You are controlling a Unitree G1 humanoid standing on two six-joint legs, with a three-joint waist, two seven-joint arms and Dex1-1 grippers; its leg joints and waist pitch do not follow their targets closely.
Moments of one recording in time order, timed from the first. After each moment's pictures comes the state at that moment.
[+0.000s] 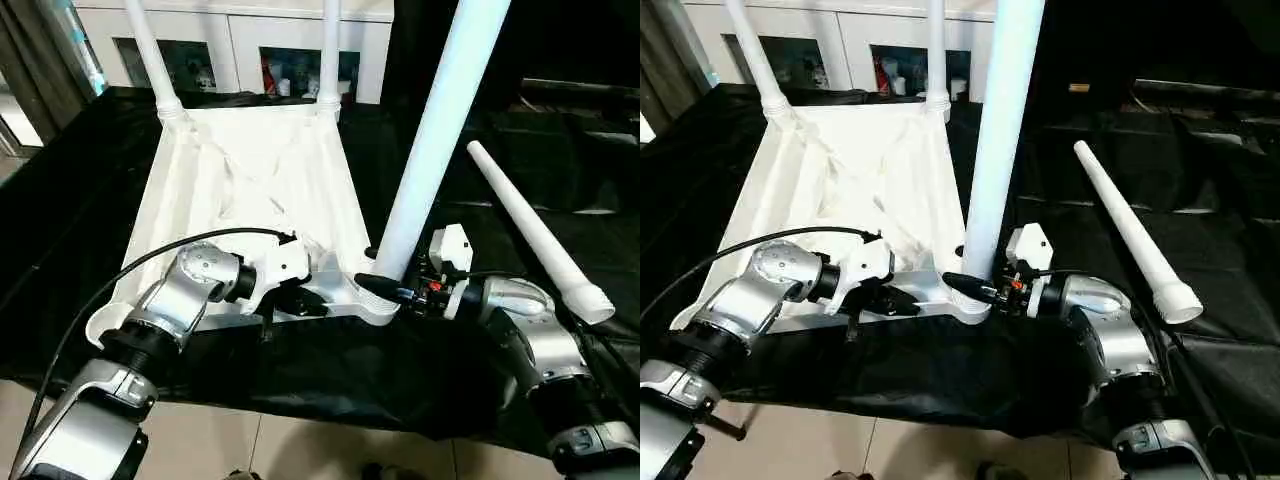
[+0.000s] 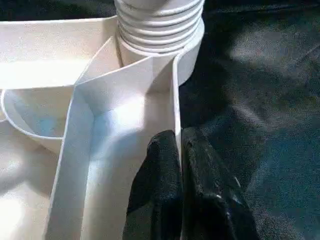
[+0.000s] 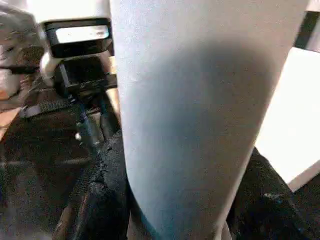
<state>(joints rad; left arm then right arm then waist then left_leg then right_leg) -0.66 0.36 -0.36 0.59 0.02 0.07 -1.20 -0.43 -0.32 0.09 0.52 0.28 -0.08 1.05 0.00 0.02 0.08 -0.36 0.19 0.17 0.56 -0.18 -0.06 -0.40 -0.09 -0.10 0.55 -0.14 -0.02</state>
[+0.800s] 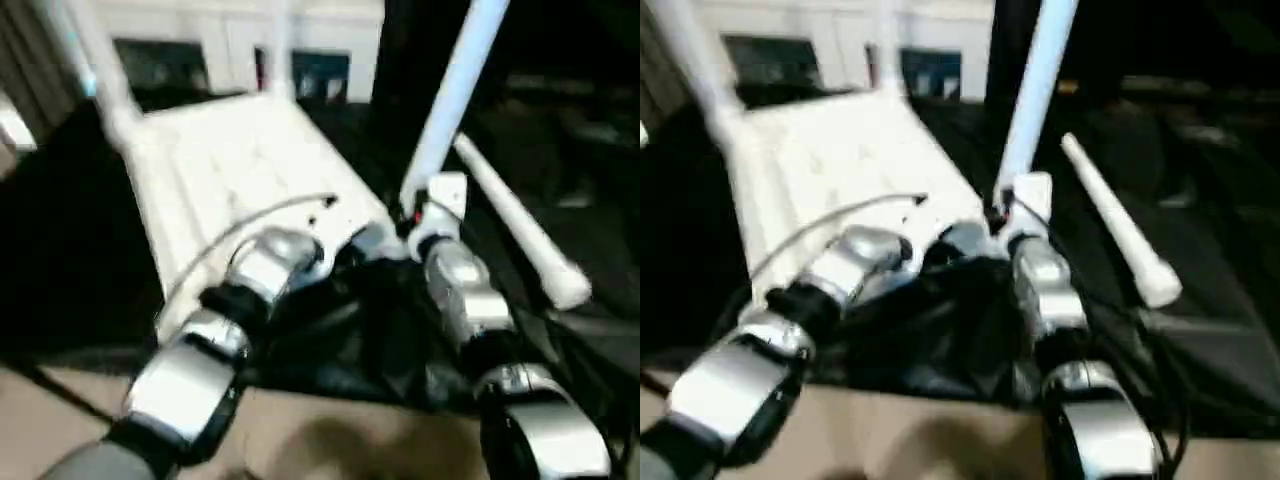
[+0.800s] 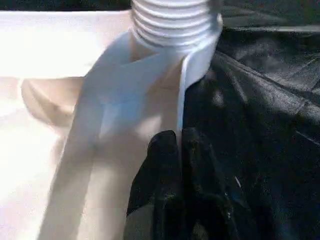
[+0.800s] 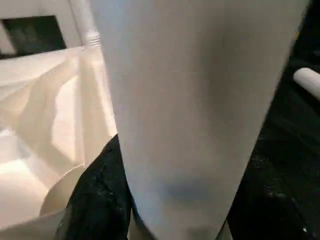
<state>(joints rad) -0.93 0.05 -0.28 0.95 0.10 0.31 -0.64 -0.70 -0.04 -0.07 0.83 0.14 -0.05 0.11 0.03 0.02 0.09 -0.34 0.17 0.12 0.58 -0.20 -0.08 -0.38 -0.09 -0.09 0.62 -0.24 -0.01</state>
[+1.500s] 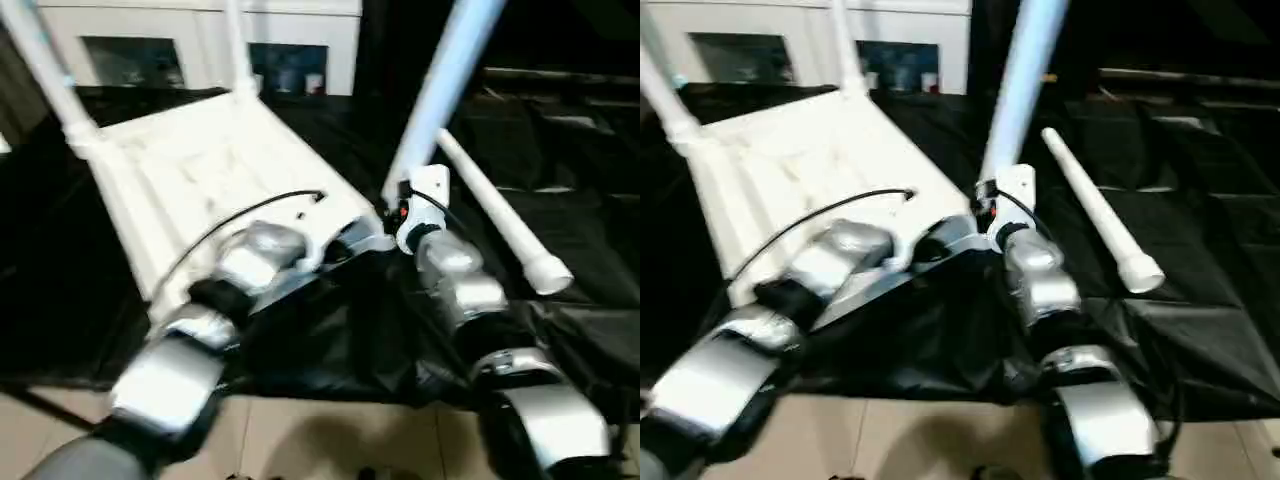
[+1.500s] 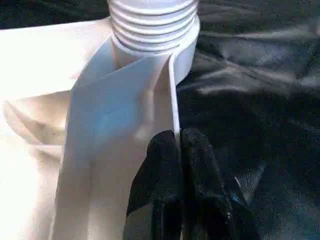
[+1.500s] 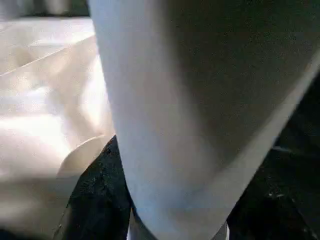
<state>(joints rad) -0.85 0.19 -0.30 0.85 0.11 0.21 -0.87 -0.75 -0.13 0.01 0.83 0.08 0.04 0.50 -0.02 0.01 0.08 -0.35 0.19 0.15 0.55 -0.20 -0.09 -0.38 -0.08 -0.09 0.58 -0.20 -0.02</state>
